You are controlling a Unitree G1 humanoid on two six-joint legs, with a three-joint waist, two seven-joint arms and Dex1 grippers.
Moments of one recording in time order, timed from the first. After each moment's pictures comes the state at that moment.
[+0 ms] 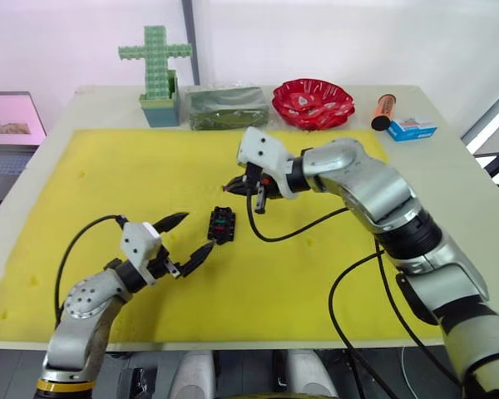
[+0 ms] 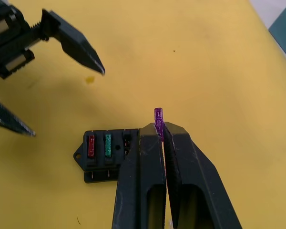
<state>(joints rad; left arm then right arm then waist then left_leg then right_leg) 0.11 0.44 0.06 -0.32 -0.37 0.08 -0.73 -1.01 -0.48 0.51 -0.07 0.25 0.82 0.89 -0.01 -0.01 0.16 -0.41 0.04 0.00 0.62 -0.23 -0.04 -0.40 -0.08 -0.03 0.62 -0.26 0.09</state>
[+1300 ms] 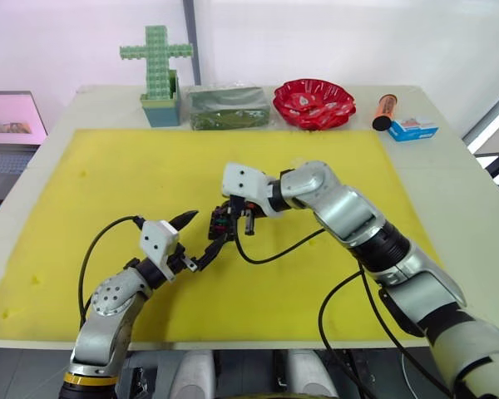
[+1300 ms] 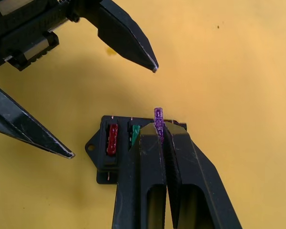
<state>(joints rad) 0.06 0.35 0.00 -0.30 -0.31 0.08 -0.63 -0.94 -0.41 0.57 -0.01 0.06 0.71 0.95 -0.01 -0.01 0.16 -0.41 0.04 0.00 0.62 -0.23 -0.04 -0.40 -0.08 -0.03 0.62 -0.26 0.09</state>
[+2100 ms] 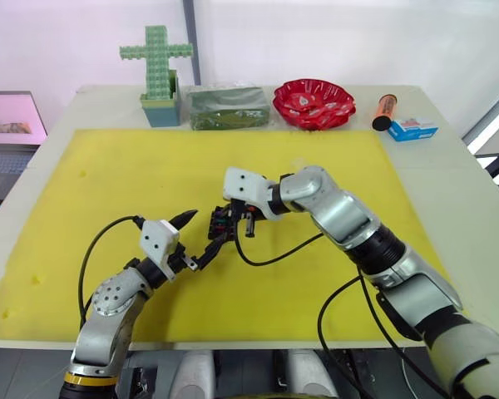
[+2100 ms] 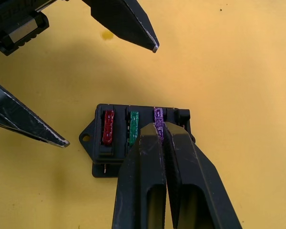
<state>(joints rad) 0.06 0.35 0.00 -0.31 -0.31 0.09 -0.61 -0.92 -0.39 0.57 0.03 0.03 0.67 0.95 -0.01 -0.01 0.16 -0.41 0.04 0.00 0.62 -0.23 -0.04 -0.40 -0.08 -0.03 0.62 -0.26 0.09</state>
